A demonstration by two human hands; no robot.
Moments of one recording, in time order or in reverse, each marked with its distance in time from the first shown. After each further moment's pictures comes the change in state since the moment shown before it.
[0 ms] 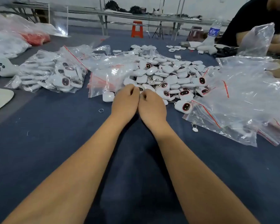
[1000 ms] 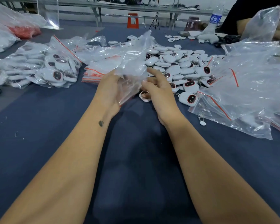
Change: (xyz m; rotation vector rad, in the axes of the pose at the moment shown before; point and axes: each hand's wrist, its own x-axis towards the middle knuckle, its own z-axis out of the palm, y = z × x) left_hand 0.008 0.008 -0.032 -0.937 -0.194 -0.259; right_hand 0.001 0.006 -0.013 0.761 -0.113 0.121
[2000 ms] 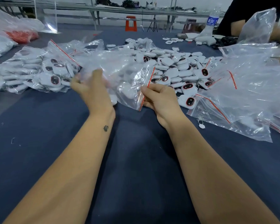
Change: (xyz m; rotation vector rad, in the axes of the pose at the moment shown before) left_hand -0.001 0.000 0.000 -0.039 0.647 0.350; right_hand 0.005 0.006 -0.008 0.181 -0.016 0.123
